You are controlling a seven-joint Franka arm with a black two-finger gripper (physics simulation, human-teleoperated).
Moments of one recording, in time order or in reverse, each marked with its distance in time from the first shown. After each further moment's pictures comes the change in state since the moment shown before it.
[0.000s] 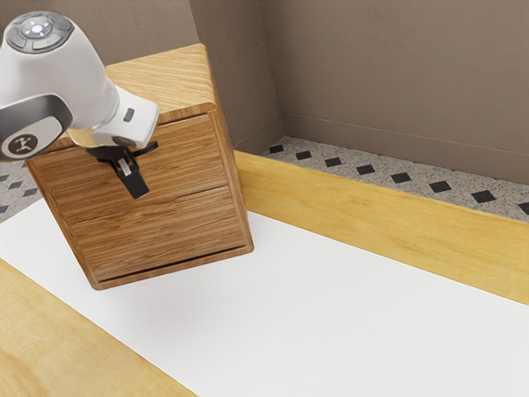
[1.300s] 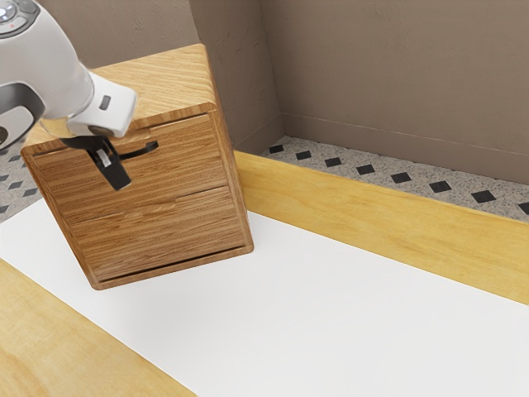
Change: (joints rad) arm 0.136 0.010 -0.127 -0.010 -0.040 -0.011 0.004
